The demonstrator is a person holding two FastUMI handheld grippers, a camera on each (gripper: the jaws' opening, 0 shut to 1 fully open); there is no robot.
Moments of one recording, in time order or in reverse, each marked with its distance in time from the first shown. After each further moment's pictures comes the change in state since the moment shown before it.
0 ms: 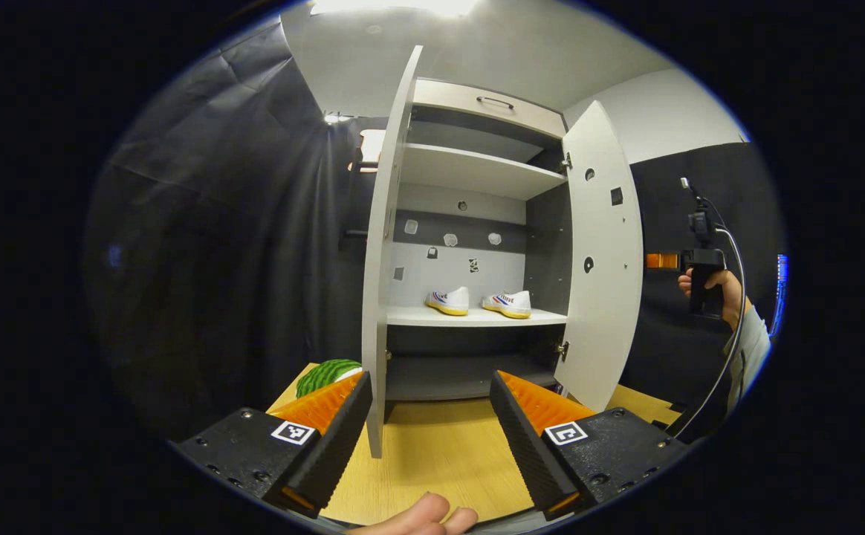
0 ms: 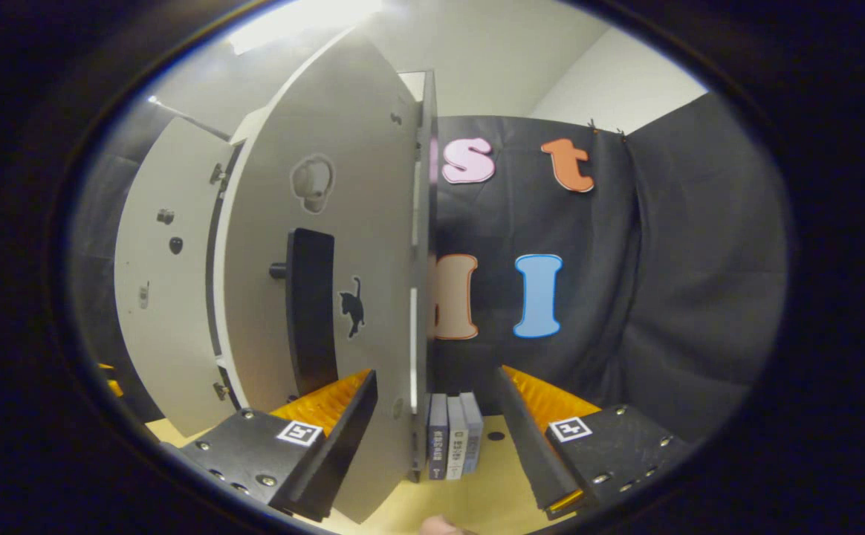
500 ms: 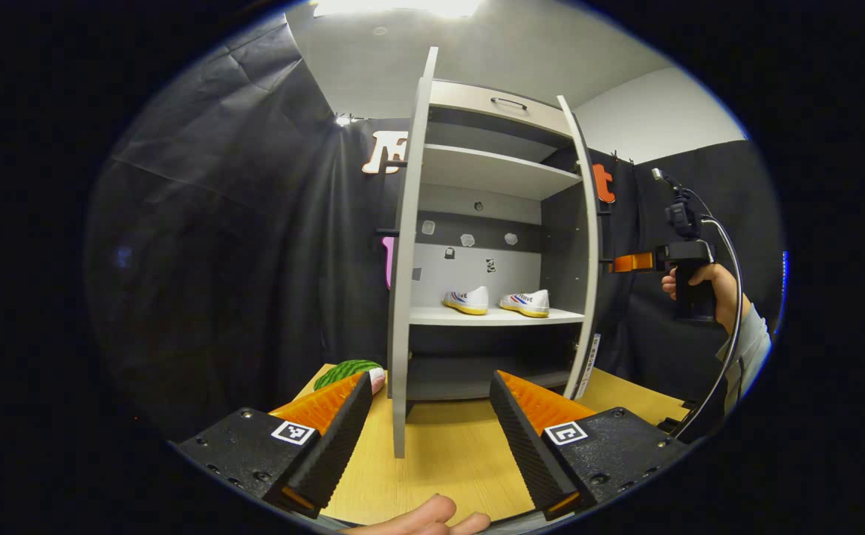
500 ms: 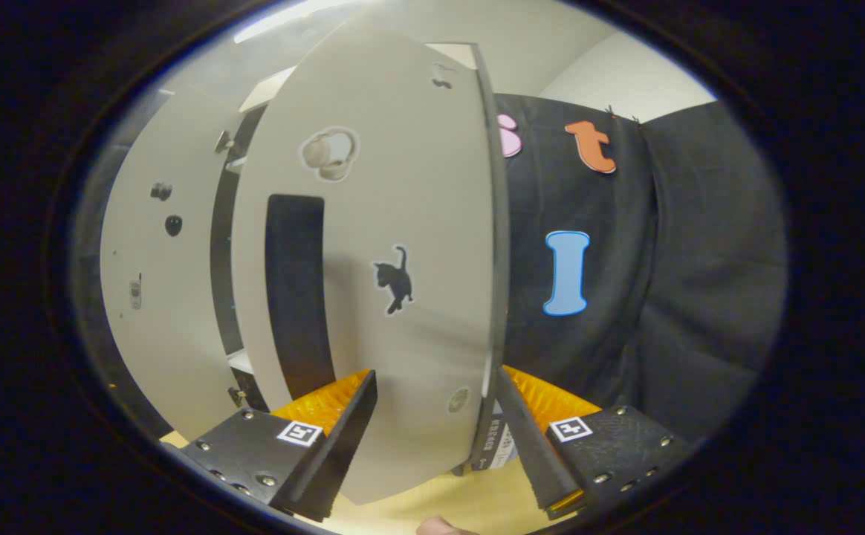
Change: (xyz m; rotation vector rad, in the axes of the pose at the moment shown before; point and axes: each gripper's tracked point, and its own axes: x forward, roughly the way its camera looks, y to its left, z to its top) left arm -0.006 0.034 -0.002 -0.001 -0.011 0.056; right arm 0.040 0.112 -0.034 -0.040 0.084 -0.046
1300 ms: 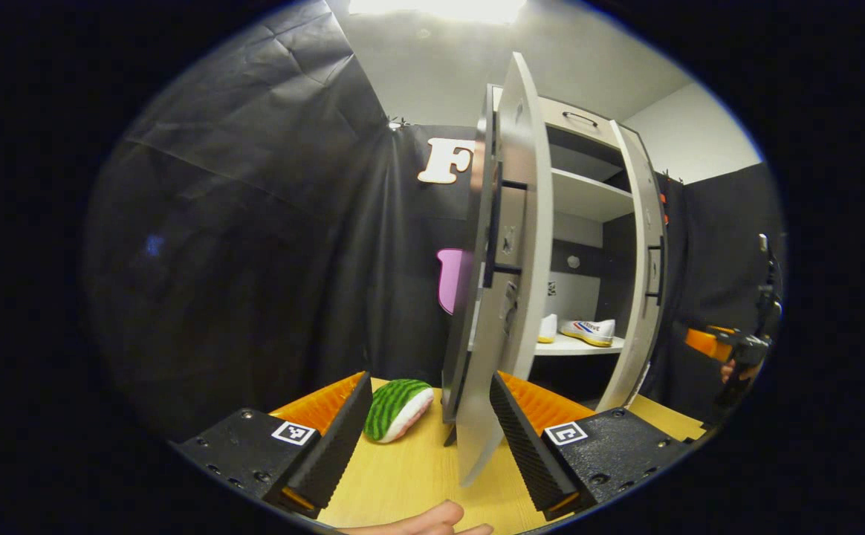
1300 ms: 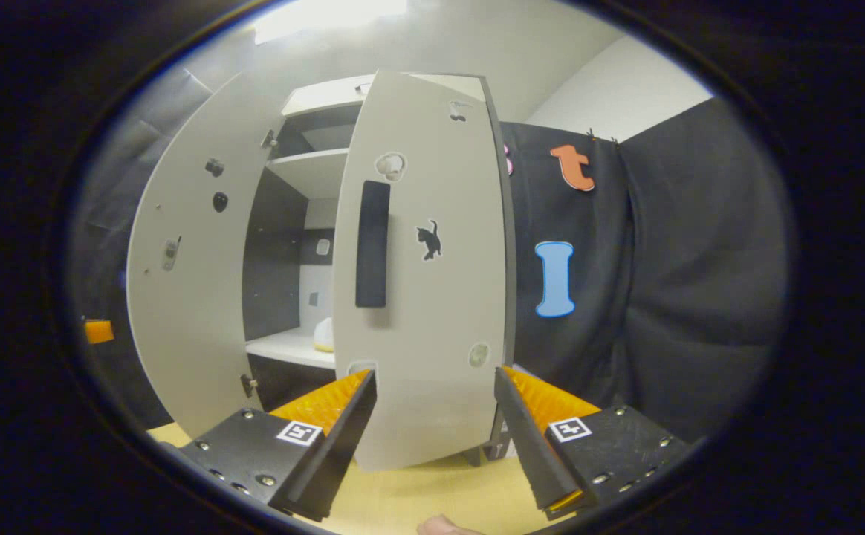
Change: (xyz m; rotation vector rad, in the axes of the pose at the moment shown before) left arm 0.043 0.107 0.048 -0.049 -0.045 0.157; right arm -0.104 0.024 -0.080 0.064 -0.127 -0.034
